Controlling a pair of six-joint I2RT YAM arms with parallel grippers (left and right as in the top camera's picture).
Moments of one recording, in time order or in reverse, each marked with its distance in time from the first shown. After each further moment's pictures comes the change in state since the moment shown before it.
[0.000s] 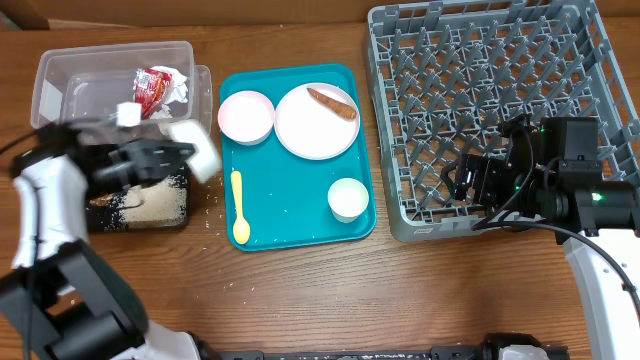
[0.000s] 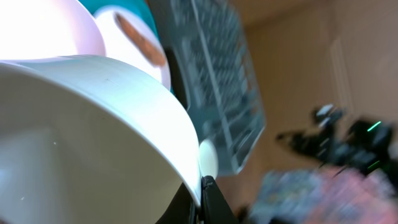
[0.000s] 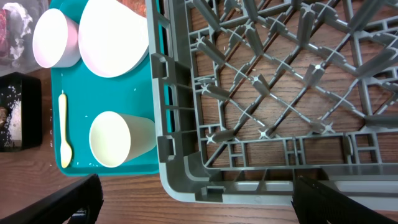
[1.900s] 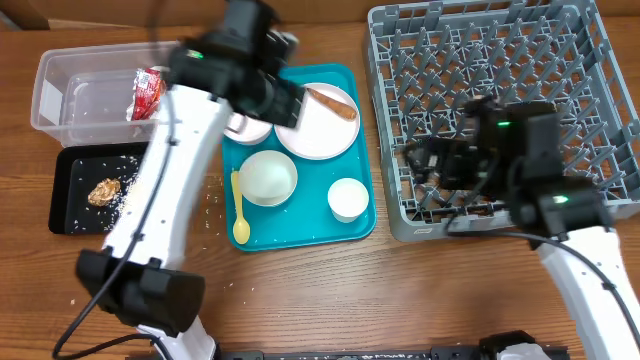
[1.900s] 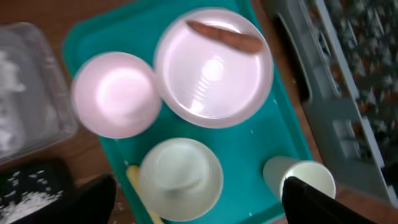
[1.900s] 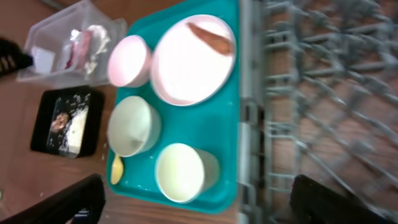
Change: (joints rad) left arm -0.707 0.127 0.744 -0.179 -1.135 -0.430; right arm 0.274 0.022 0.000 0.292 0.021 0.202
